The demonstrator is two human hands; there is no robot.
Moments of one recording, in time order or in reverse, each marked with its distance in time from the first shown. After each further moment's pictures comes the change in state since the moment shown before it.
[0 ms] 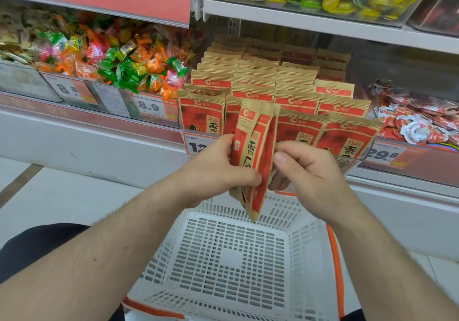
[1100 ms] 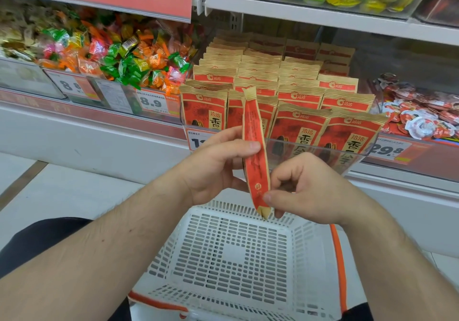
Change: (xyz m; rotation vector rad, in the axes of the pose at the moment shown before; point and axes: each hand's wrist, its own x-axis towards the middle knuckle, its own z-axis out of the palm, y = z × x) left_hand -0.001 0.000 0.000 -0.445 -0.125 0.037; right_hand -0.002 -0.010 -0.007 -0.103 -0.390 0.132
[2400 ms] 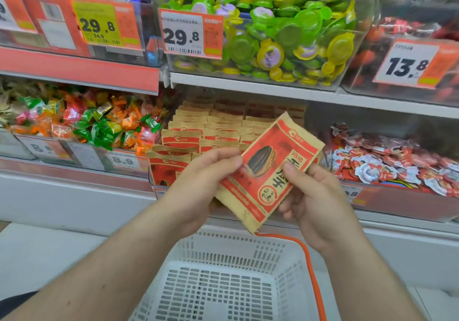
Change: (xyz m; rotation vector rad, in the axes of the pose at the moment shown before) left_hand 0.032 0.049 0.044 0.086 0.212 0.064; right_hand -0.003 -0.013 -0.047 0.791 0.648 0.075
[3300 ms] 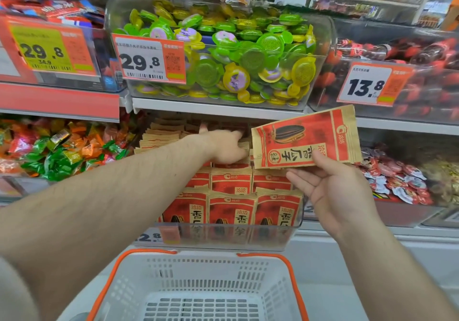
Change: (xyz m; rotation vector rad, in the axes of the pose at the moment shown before) left_hand 0.177 0.044 0.041 1.745 -0.186 0.094; right_hand 0.041 -0.048 -0.043 0.208 0.341 -0.092
